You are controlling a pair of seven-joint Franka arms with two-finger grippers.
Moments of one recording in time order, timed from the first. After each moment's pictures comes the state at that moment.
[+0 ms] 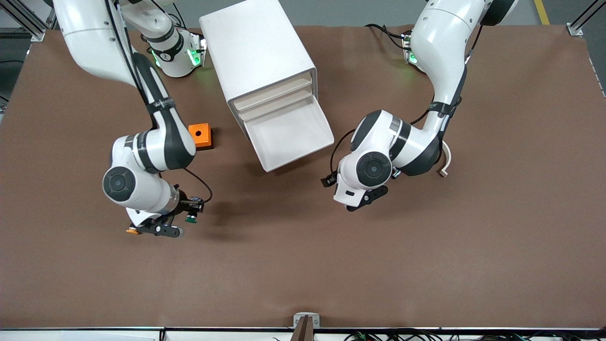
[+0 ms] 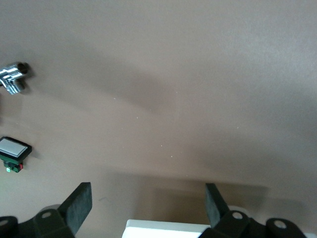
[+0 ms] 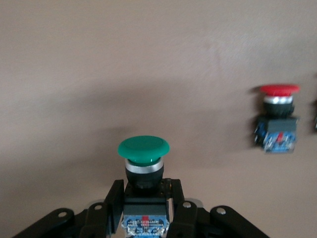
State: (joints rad) left arm -0.58 0.72 0.00 -1.31 -0.25 1.79 -0.96; right arm 0.27 0.60 -0.07 -1.62 0.13 2.16 0.29
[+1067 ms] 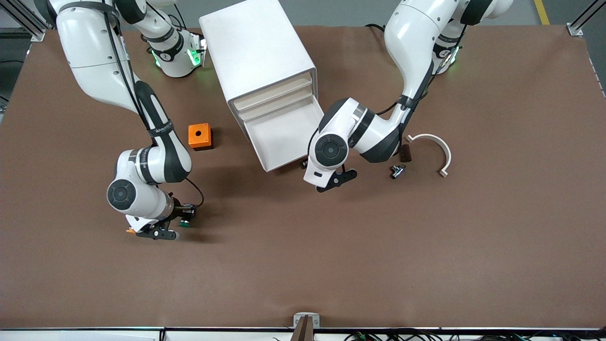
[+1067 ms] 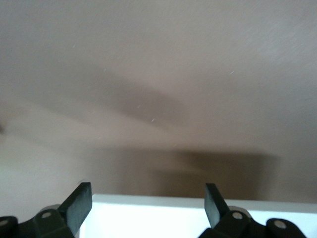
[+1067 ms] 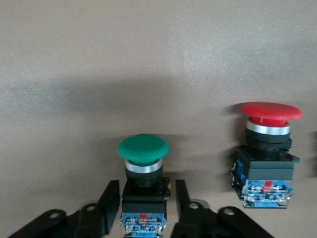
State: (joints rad) left arm -0.70 0.74 -0.01 -1.34 -0.25 1.86 -1.01; right arm 0.22 0.68 -0.07 -1.69 0.12 2.31 0.19
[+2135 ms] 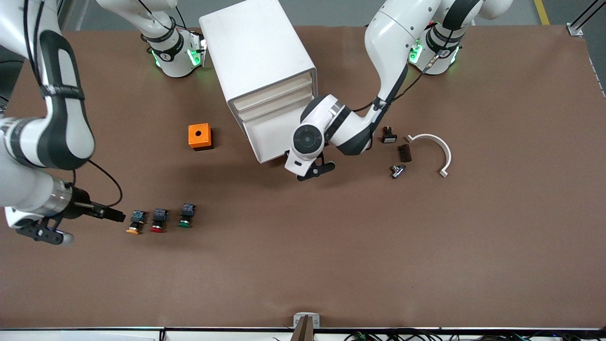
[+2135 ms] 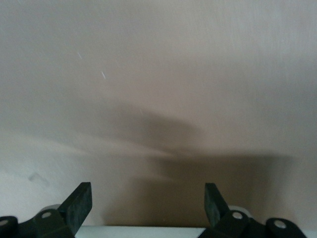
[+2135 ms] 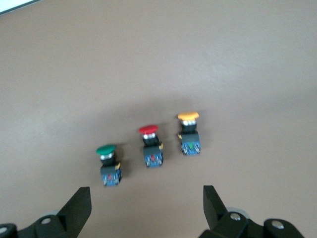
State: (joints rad) left arm -0.79 0.80 -0.06 -1.39 -0.25 1.96 -1.03; right arm 0.00 0.40 -0.07 -1.54 0.13 1.93 0.17
